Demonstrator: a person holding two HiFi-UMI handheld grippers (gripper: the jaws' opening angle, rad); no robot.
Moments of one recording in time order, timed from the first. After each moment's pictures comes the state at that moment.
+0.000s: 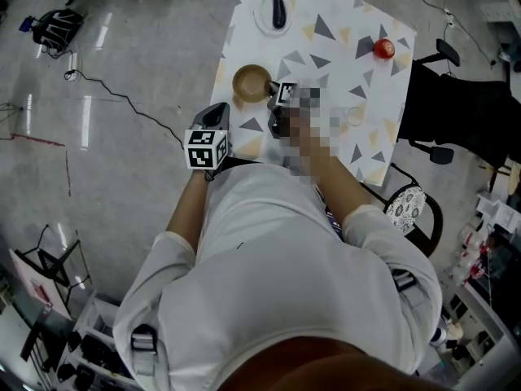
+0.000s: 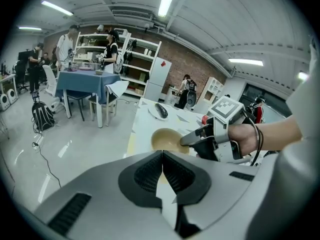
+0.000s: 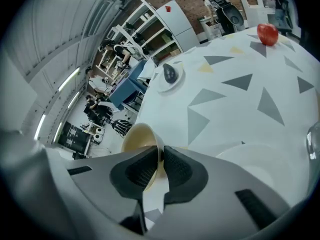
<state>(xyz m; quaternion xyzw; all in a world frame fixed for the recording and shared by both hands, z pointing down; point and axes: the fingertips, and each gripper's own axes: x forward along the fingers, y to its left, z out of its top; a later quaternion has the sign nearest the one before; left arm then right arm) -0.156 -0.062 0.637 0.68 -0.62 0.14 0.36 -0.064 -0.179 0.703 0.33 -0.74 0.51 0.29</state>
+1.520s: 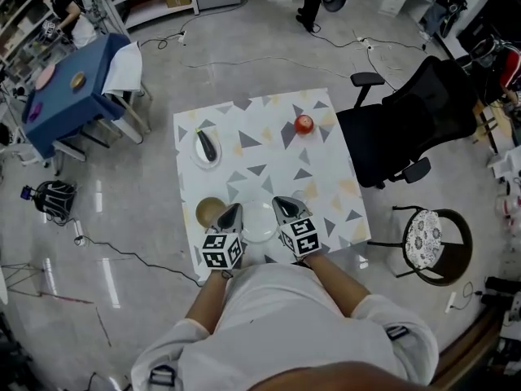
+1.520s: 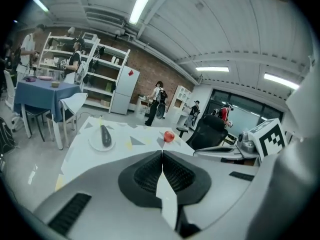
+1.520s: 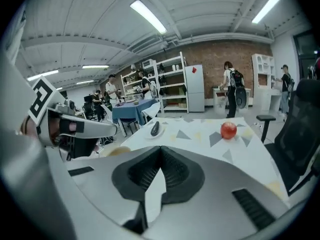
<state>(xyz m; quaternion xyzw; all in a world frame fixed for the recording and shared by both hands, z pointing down) 0.008 -0.167 0.540 0.80 -0.52 0.10 0.28 0.114 -0.186 0.555 0.42 -0.86 0.19 0.22</state>
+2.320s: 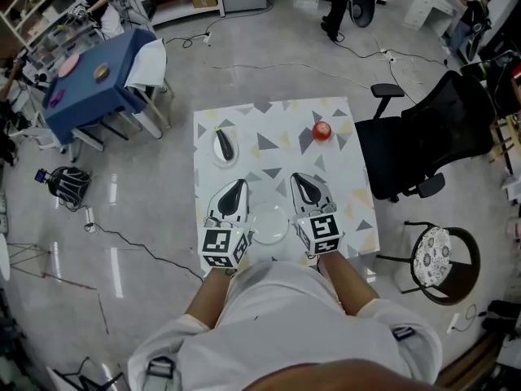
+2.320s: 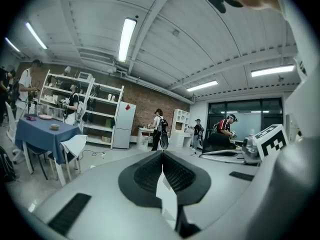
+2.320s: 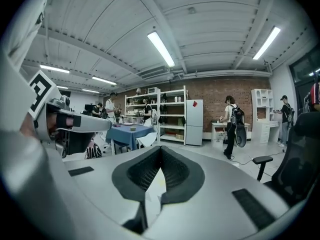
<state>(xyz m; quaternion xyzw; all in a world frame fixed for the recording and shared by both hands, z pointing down) -0.007 -0.201 0.397 0.81 -0.58 0.02 0.12 0.115 -0.229 0.423 0.45 -0.88 0.06 0.12</state>
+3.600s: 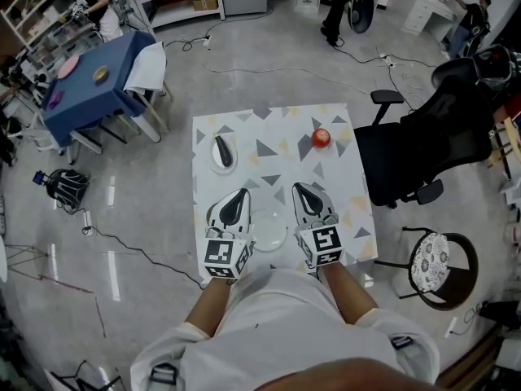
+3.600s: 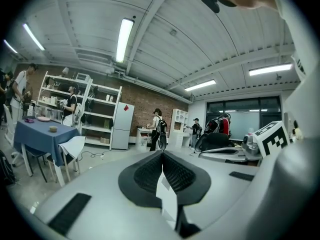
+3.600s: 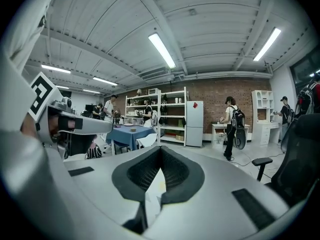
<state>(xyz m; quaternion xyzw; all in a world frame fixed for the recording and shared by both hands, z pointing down) 0.002 -0.200 0.395 0.81 -0.57 0.03 0.11 0.120 -0.226 0.417 0.45 -0.88 0.05 0.11</state>
